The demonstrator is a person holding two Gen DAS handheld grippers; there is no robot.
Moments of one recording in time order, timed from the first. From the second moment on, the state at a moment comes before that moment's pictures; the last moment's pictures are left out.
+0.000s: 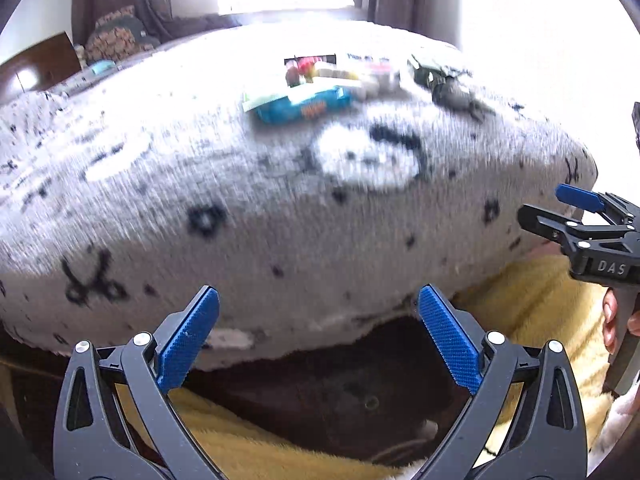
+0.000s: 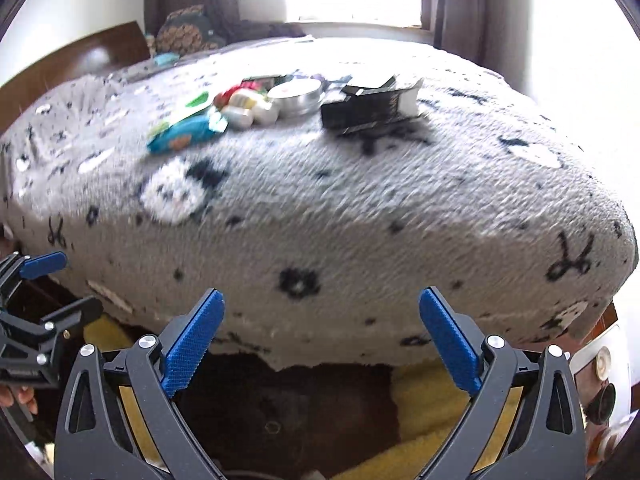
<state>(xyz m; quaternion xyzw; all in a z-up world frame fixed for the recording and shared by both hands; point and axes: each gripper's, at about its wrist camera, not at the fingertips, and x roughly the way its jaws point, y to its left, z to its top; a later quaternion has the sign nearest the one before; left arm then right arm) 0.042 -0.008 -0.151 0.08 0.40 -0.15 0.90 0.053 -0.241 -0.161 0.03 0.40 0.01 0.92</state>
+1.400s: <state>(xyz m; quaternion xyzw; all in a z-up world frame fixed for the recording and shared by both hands) 0.227 -0.031 -0.108 0.08 0.36 -0.08 0.93 0.223 -0.298 -0.148 0.19 0.41 -0.08 0.89</state>
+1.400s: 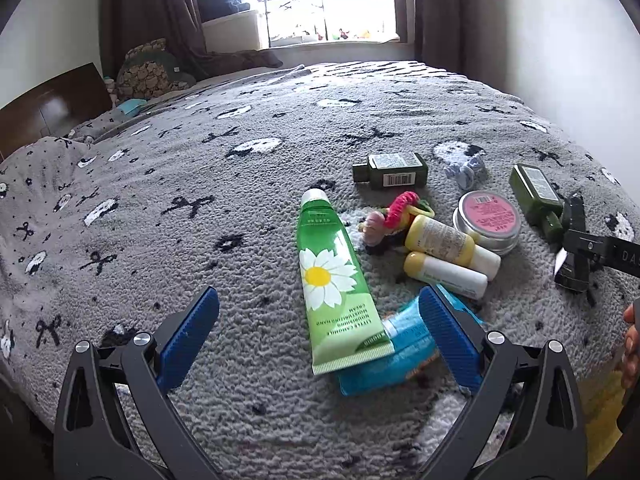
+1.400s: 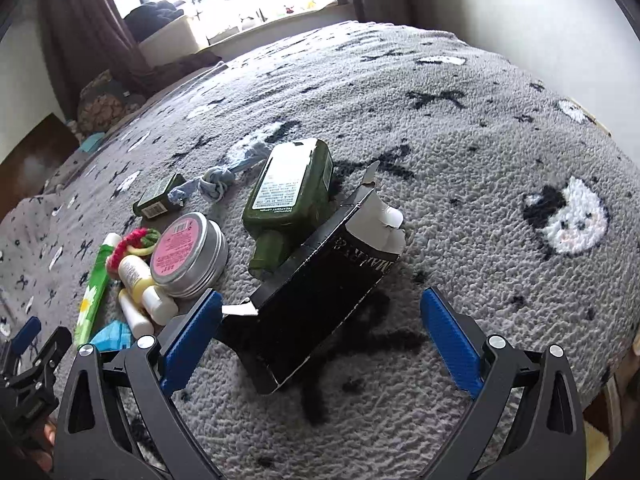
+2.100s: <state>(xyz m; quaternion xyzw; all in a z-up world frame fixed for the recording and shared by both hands) 0.328 -0.031 -0.150 0.05 0.46 -0.09 0.88 0.237 -0.284 -0.153 0.15 0.42 -0.02 0.90</state>
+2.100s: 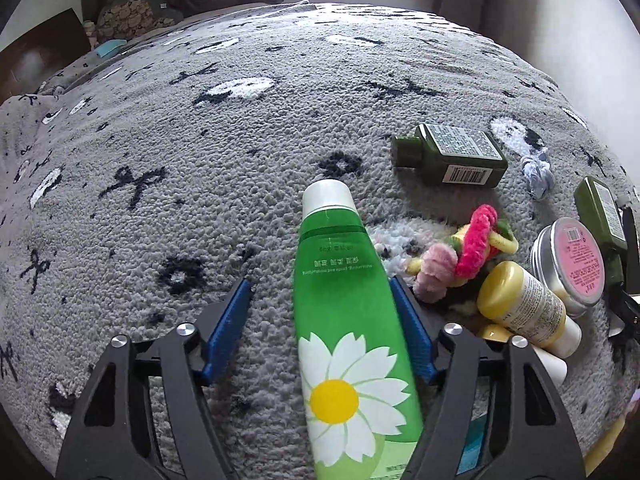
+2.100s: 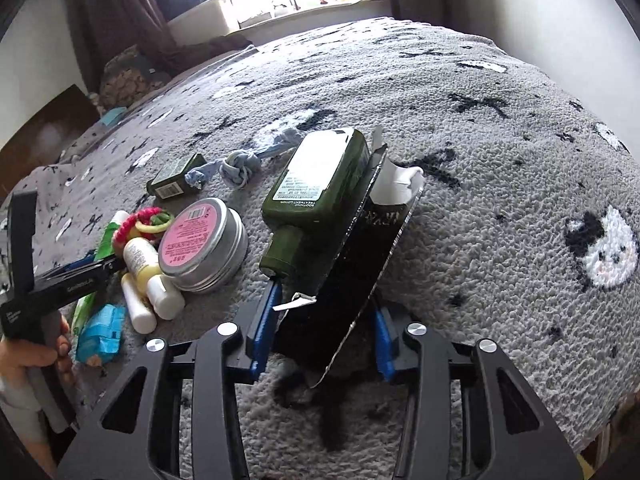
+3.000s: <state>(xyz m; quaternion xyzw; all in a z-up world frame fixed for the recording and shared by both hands) 0.194 0.001 -0.064 0.06 0.33 -0.11 0.93 0.132 -0.289 -0.091 0.11 0.32 0.00 0.94</state>
